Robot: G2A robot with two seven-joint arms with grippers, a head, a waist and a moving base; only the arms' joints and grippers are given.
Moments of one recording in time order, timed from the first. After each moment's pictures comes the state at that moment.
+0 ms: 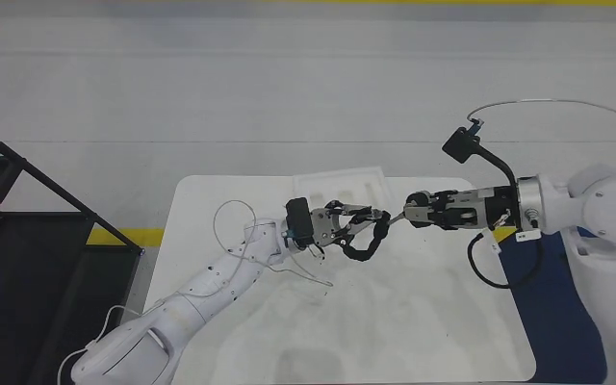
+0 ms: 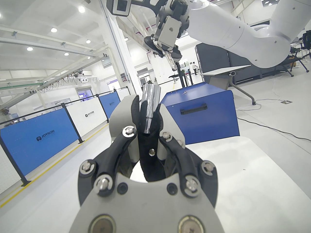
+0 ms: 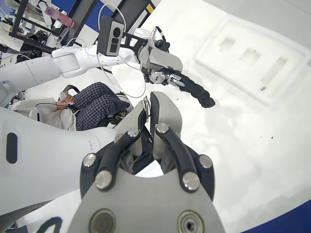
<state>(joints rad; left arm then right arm) 0.83 -1.24 -0.62 -1.10 1.49 -0.50 1.09 -0.91 -0.95 1.38 -1.91 0.03 -0.03 1.45</state>
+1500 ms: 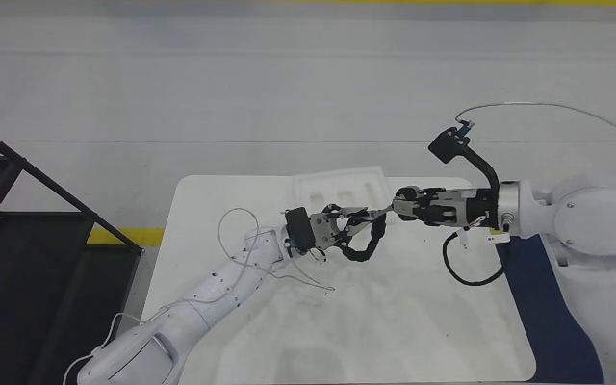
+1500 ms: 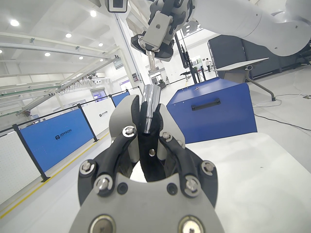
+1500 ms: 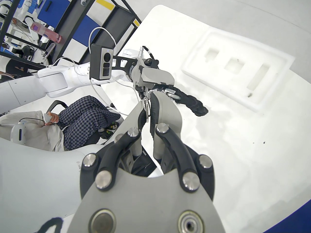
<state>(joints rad) 0.88 -1.25 -0.65 -1.08 1.51 -0.37 1.10 -0.94 -0.94 1.33 -1.97 -0.08 0.01 1.32</state>
